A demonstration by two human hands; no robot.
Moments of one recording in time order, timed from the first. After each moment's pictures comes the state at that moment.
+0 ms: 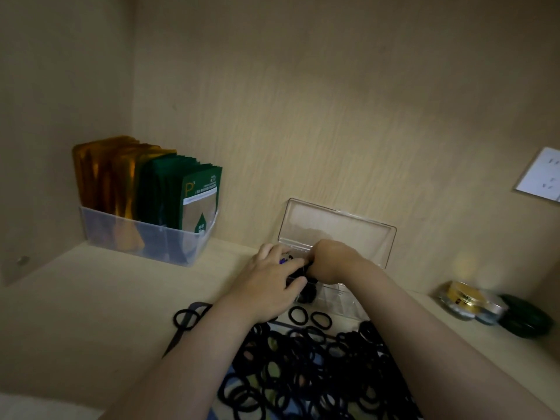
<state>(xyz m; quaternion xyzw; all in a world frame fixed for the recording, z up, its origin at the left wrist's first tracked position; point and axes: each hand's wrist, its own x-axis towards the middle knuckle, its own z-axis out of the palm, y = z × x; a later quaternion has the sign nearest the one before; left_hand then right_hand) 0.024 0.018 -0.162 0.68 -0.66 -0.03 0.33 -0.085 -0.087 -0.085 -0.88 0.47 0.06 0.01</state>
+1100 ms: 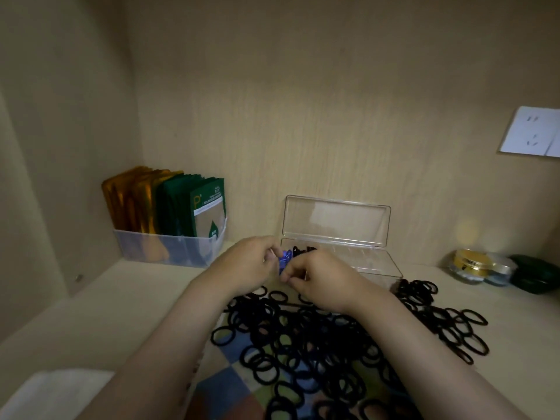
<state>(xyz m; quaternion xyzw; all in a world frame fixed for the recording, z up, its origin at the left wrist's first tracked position) 0.042 0.075 -0.108 0.71 -0.63 -0.04 0.31 -0.131 0.010 -0.094 -0.95 0.26 -0.13 0.13</state>
